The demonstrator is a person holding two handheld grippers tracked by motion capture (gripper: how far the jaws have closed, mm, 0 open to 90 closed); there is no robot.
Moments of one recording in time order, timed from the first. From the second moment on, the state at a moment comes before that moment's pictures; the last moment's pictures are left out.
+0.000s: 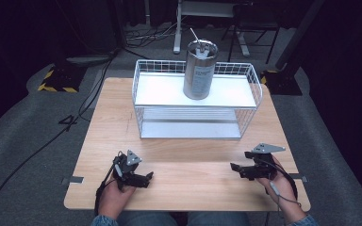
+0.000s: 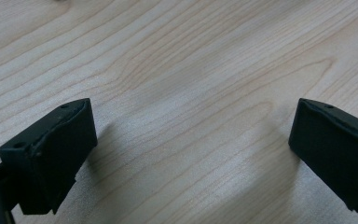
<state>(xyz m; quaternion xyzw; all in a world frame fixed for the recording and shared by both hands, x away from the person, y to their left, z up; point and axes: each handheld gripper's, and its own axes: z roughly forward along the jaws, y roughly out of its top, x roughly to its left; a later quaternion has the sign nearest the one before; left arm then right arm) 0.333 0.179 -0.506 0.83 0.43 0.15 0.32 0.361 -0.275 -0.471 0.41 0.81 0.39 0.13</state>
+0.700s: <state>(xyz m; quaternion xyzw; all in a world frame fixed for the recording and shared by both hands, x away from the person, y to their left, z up) 0.333 0.179 -0.506 0.83 0.43 0.15 0.32 0.354 -0.266 -0.498 0.41 0.82 0.36 0.14</state>
